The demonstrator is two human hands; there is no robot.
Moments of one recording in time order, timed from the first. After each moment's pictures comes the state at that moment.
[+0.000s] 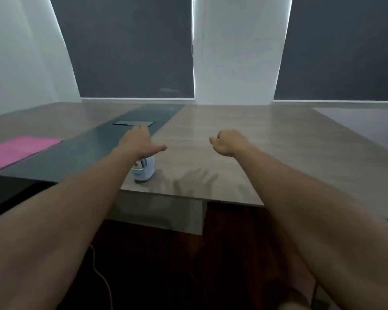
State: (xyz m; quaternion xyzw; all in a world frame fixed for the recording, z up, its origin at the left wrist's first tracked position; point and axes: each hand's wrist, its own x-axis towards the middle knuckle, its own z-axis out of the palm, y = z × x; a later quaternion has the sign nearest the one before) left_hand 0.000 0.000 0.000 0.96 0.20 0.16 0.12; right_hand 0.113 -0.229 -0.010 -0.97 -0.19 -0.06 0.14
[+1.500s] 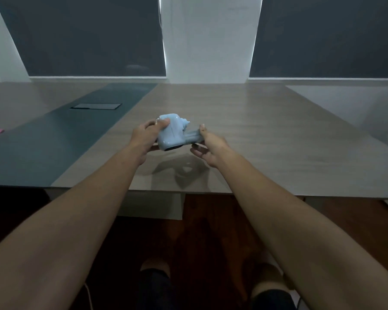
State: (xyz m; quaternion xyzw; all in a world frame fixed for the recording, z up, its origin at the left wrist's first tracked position) left_hand 0.074 -0.072 -0.053 0.70 0.13 0.16 0.68; right_hand 0.119 -0.241 -0.068 -0.55 0.05 0.16 0.82
